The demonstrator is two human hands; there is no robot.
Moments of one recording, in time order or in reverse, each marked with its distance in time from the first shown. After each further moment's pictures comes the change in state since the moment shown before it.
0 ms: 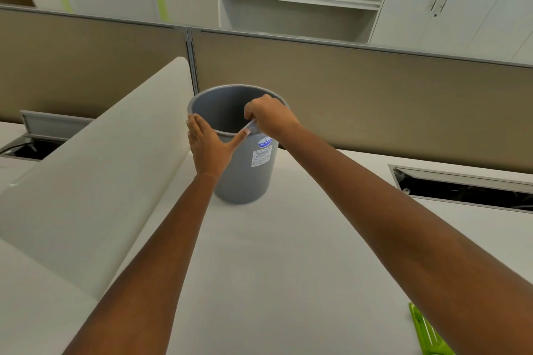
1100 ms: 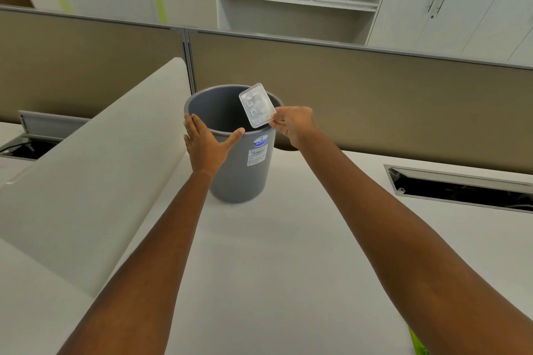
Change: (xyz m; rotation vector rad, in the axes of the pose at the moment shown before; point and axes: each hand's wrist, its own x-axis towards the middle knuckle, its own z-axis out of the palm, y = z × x) left_hand 0.005 -0.002 0.002 -0.029 -0.016 -0.023; right_hand -0.030 0.020 -0.008 1.616 0.263 0.839
